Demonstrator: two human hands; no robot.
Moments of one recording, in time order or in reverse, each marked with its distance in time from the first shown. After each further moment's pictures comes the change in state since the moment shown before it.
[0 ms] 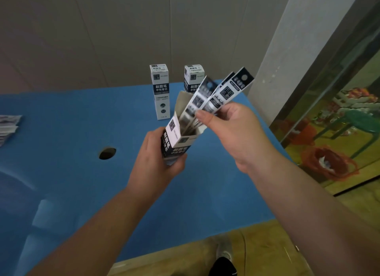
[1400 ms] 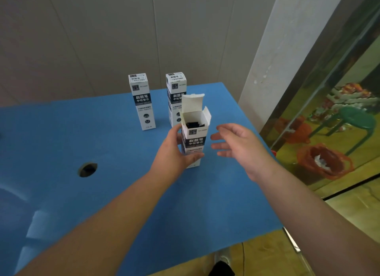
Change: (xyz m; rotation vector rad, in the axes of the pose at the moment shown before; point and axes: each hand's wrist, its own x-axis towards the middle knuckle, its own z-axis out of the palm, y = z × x) left_hand 0.067 0.003 0.086 -0.180 -0.288 -0.368; right_hand 0.045 0.066 -0.070 -0.010 0.025 0.272
